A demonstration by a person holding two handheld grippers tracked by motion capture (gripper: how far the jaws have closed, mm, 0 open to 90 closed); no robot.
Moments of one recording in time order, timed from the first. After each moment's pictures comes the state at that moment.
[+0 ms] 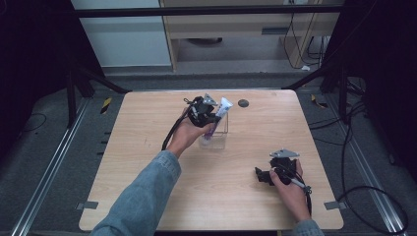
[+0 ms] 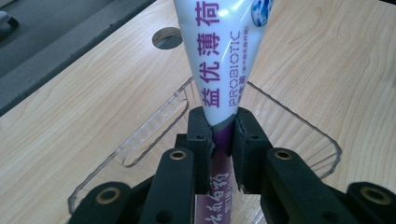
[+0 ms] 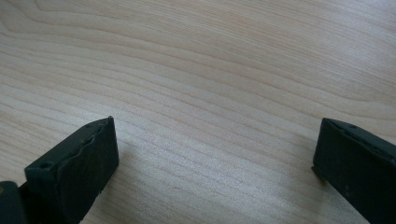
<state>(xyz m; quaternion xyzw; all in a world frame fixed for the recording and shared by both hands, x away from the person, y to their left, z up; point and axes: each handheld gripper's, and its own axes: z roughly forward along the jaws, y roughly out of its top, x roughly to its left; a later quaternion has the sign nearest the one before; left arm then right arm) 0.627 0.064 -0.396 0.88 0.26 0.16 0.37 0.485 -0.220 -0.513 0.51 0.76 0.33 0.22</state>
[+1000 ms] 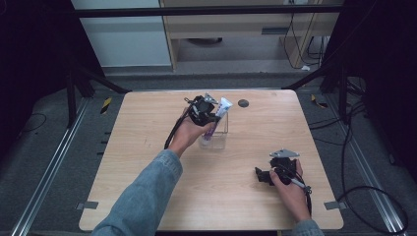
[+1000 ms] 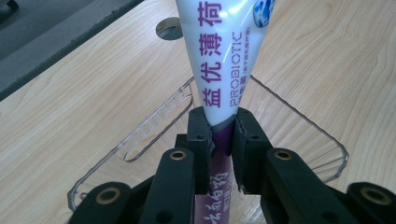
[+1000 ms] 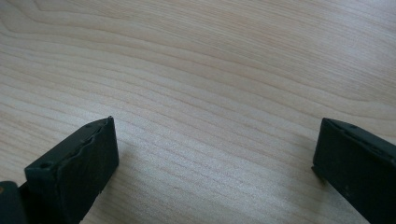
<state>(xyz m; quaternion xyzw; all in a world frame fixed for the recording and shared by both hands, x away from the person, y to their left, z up) 0.630 0.061 -0.395 0.87 0.29 0.16 0.36 0.485 -0.220 -0.513 0.51 0.76 0.33 0.22</state>
